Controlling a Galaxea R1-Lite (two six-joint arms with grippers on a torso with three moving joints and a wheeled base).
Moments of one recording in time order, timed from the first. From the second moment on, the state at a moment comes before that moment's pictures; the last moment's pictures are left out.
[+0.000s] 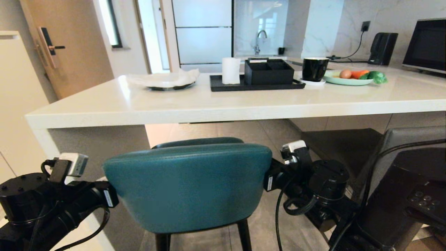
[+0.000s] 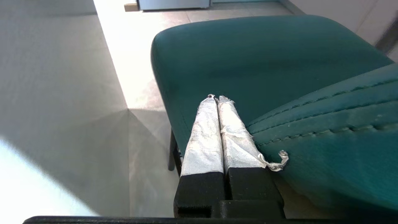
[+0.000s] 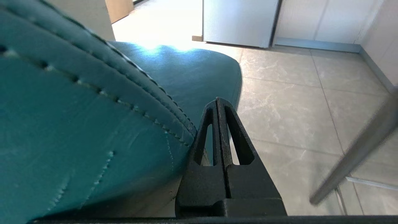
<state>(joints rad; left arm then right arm) -0.12 1.79 -0.09 -1.52 -0.15 -0.08 0.68 2.10 -0.57 -1.52 -0.20 0.01</state>
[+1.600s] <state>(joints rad) -0.13 1.76 -0.08 -1.52 -0.16 -0.08 0.69 2.10 -0.57 -1.52 -0.21 0.00</state>
